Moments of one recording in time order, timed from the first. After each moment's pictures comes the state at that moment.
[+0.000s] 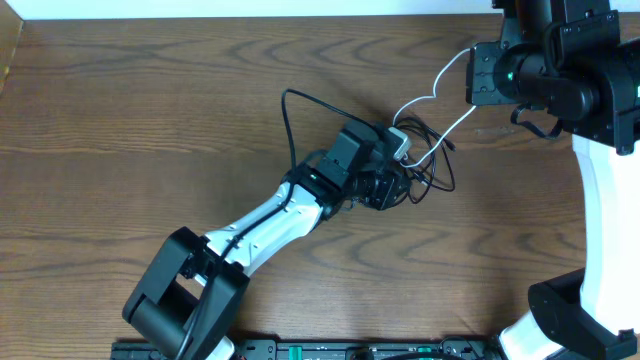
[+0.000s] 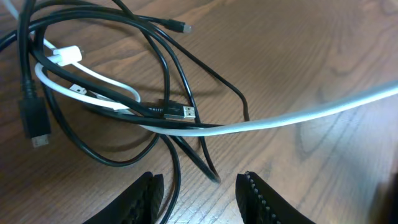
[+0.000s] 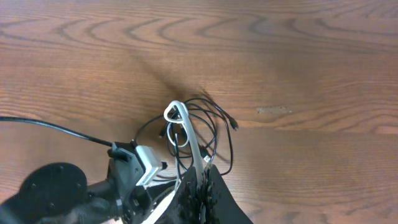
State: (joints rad) left arm -0.68 1.73 1.02 -0.08 0.39 -0.19; right arm 0.33 1.77 2.50 -1.64 0.11 0.27
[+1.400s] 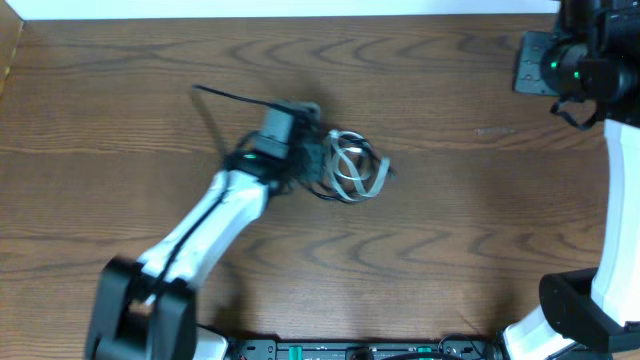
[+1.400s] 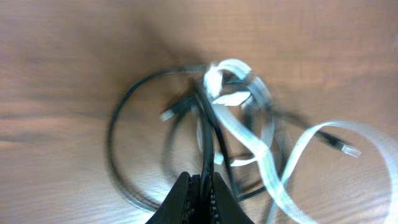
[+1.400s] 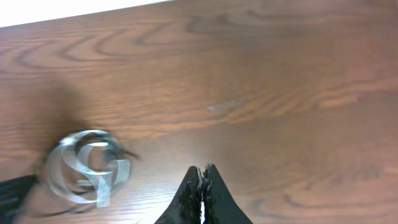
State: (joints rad) left arm -0.36 1.55 1.02 -0.39 0.15 -0.26; right arm 0.15 1.77 2.47 -1.66 0.19 0.28
